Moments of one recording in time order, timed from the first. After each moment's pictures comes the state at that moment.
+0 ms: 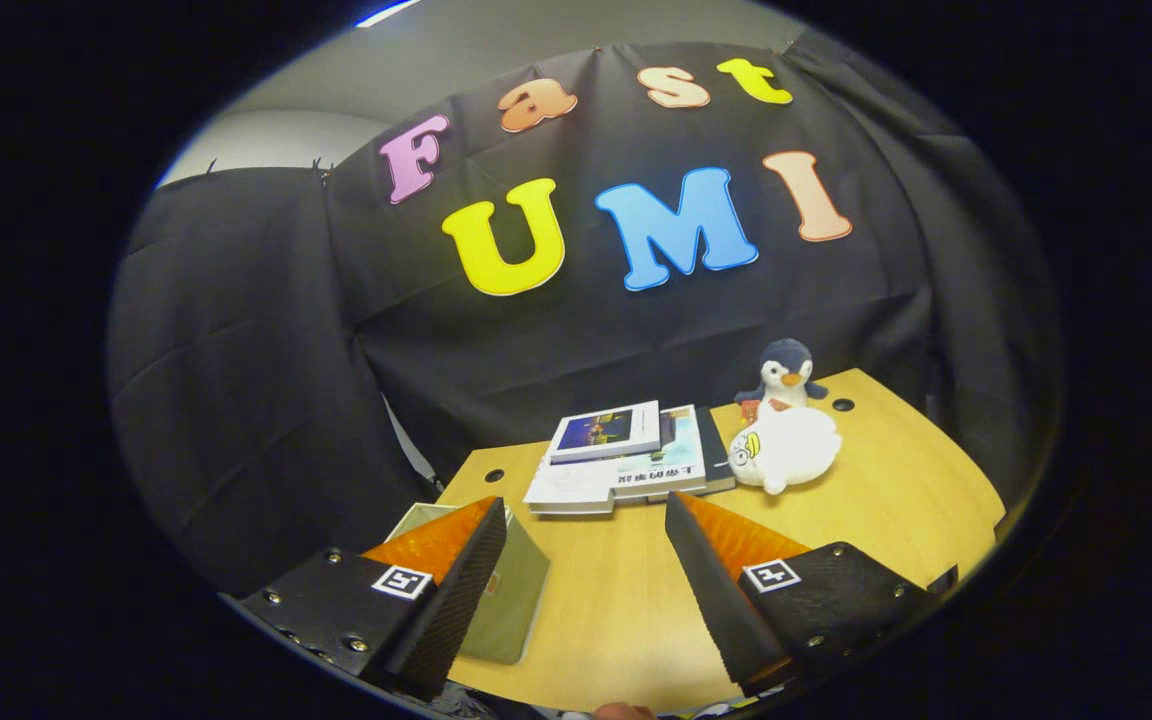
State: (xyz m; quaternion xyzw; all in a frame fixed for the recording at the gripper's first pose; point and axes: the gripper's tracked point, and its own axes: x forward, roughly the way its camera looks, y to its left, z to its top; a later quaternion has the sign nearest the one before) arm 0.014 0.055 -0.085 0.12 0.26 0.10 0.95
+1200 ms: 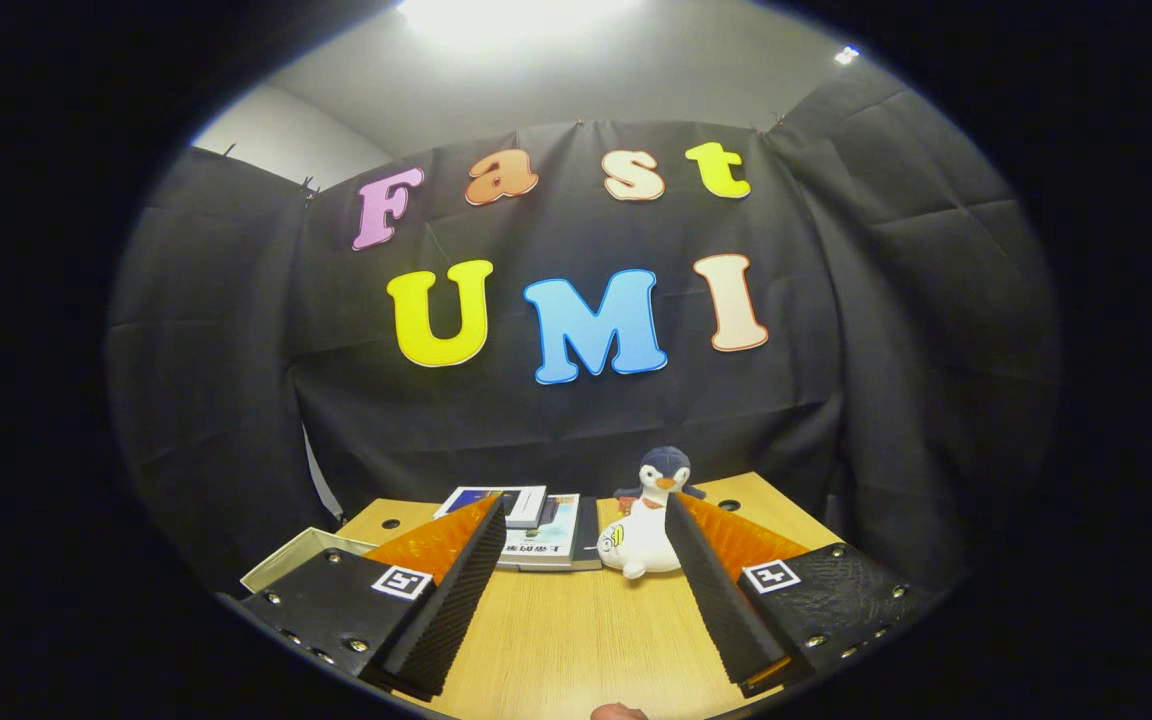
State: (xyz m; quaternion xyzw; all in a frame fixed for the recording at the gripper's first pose) arm 0.021 -0.064 -0.039 0.04 0.15 0.02 0.99
